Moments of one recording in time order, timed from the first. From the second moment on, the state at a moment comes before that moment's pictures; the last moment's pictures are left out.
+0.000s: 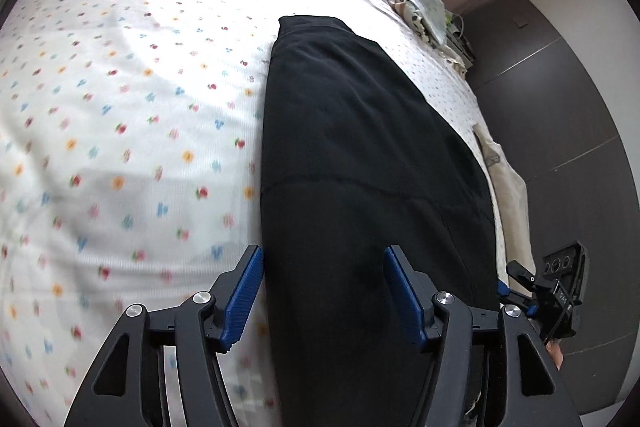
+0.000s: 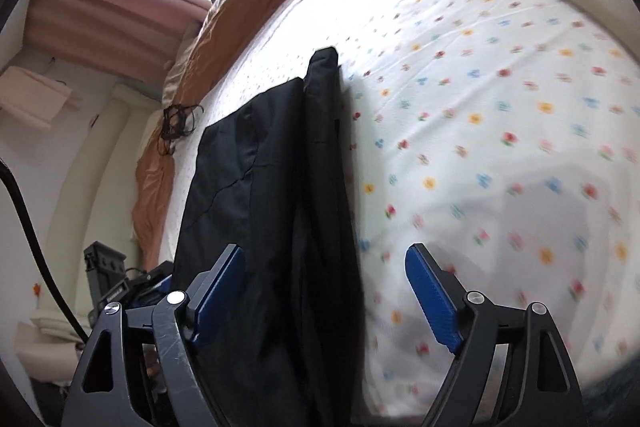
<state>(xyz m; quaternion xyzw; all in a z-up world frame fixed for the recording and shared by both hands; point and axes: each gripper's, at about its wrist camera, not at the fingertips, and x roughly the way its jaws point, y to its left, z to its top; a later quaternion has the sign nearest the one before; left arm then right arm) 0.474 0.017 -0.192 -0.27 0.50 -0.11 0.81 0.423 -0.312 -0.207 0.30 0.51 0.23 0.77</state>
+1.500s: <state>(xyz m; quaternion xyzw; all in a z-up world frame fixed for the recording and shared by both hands) 0.568 0.008 -0.182 -0.24 0.50 -0.11 0.83 0.516 -0.253 -0.210 0.30 0.51 0.31 0.74</state>
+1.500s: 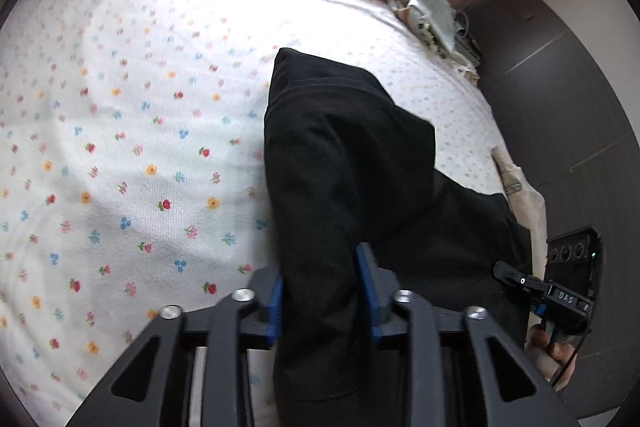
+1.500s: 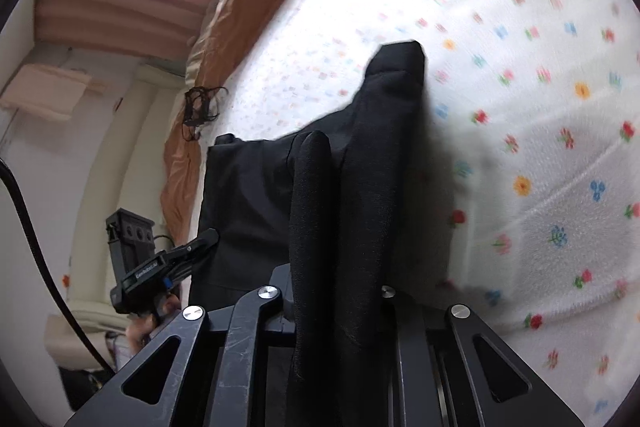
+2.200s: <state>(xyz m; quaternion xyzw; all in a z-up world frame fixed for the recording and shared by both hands) 0.413 -0.041 -0.021 -0.20 0.37 -0.10 0.90 0.373 -0.270 -0.062 0.25 0.39 0.32 0.83</state>
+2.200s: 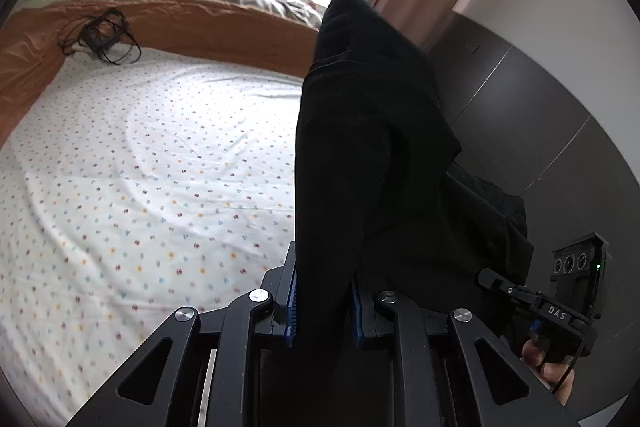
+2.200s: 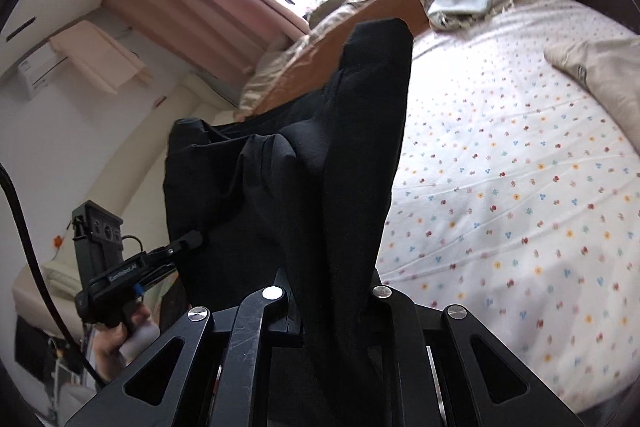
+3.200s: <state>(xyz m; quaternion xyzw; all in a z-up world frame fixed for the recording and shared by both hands) 0.314 -0.179 0.067 -0.20 0.31 -0.25 0.90 0.231 -0.382 0.073 0.17 0.29 0.26 0.91</state>
